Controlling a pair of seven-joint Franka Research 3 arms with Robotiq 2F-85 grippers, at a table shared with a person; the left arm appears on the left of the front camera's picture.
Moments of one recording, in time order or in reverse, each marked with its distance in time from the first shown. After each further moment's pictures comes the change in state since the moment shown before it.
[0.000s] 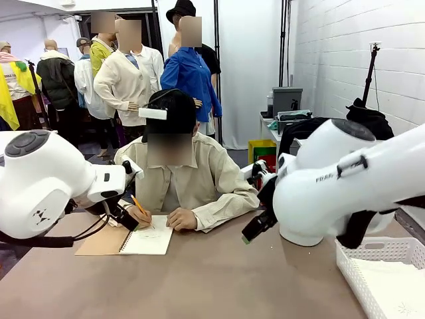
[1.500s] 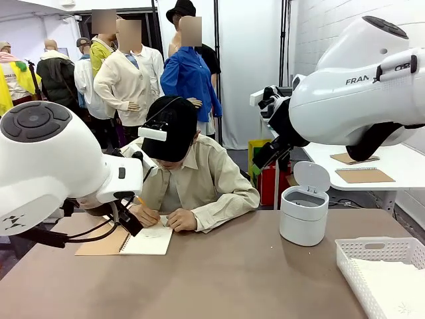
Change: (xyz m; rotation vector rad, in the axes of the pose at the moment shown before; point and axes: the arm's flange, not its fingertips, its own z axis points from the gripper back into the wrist) left arm 0.012 -0.094 0.098 0.206 0.095 -0.008; right arm 0.081 -0.036 0.122 -0.099 -0.104 0.054
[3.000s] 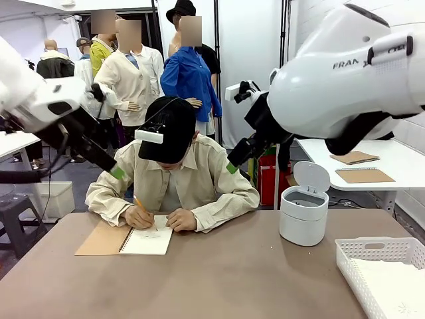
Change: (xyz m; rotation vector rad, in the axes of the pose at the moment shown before) left arm 0.033 0.134 0.057 -0.402 -0.169 0.004; right arm 0.027 0.049 0.008 0.092 -0.016 0.035
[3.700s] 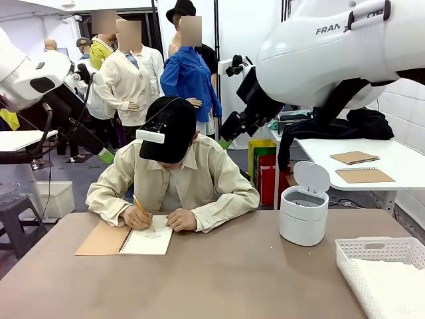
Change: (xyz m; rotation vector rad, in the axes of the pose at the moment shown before) left arm 0.010 0.021 0.027 -0.018 0.006 -0.005; right arm 0.044 -0.006 0.018 -0.036 -0.027 -0.015
